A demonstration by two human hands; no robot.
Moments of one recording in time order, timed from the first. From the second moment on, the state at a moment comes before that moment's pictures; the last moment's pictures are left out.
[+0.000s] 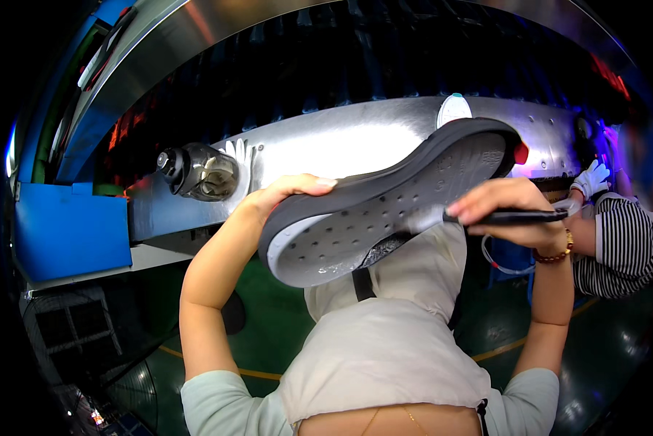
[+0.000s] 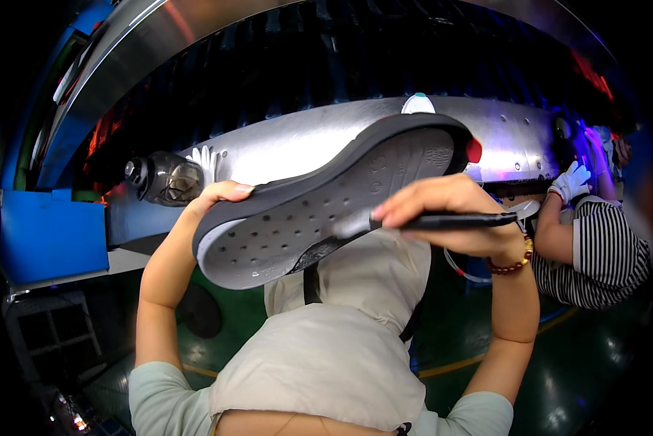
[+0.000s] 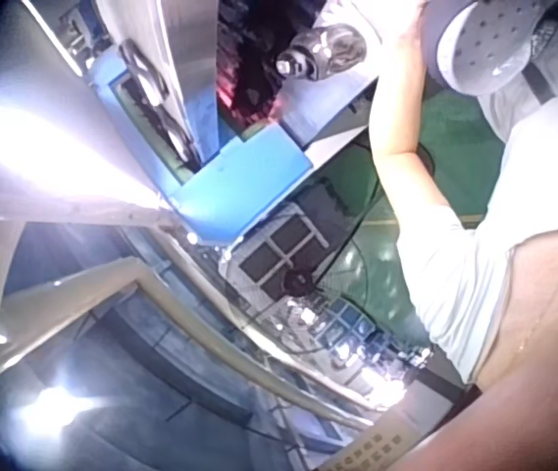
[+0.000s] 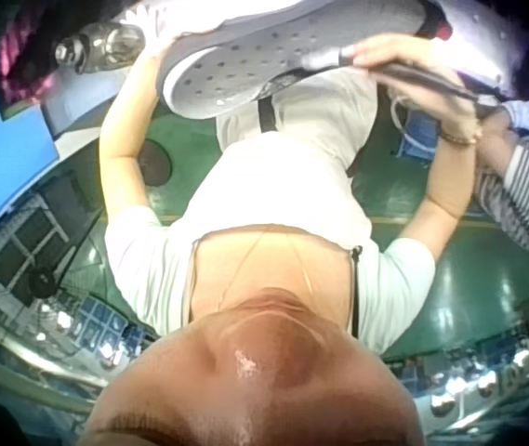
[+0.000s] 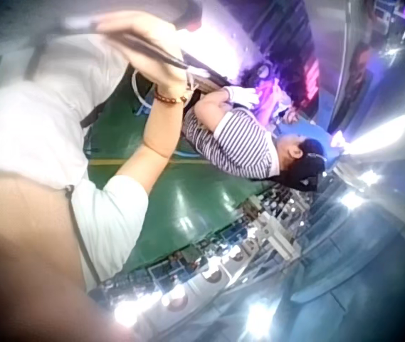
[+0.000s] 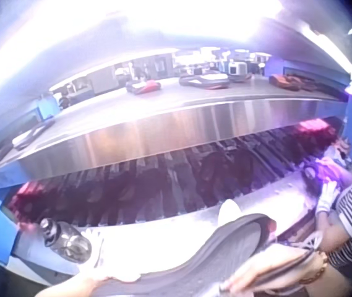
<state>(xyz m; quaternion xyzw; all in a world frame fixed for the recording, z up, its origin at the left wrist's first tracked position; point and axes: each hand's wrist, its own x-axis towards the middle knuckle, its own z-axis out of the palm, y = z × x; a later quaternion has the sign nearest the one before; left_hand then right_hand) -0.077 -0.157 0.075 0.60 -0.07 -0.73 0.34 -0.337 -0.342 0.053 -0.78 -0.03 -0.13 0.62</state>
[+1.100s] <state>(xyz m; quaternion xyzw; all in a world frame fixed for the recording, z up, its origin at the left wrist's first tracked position) -0.083 -0.154 -0.036 0.15 -0.02 -0.80 0.57 -0.327 -0.341 0.018 -0.59 0.20 -0.17 0.76</state>
